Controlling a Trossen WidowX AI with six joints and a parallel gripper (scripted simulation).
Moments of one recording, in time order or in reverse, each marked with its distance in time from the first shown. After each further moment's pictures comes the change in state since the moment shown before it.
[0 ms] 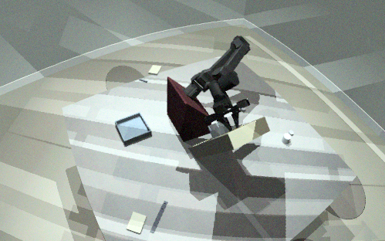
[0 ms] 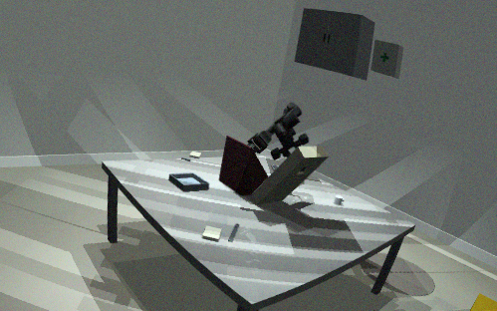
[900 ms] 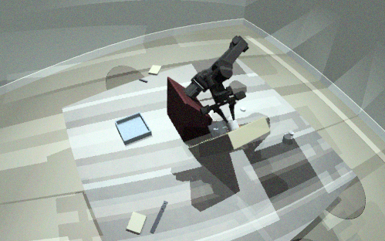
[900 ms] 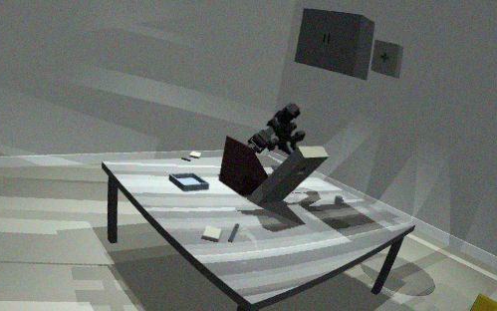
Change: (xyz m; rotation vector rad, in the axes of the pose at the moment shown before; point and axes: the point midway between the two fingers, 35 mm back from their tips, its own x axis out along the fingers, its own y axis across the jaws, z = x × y) arm -0.036 -0.001 0.001 -0.349 0.023 -0.016
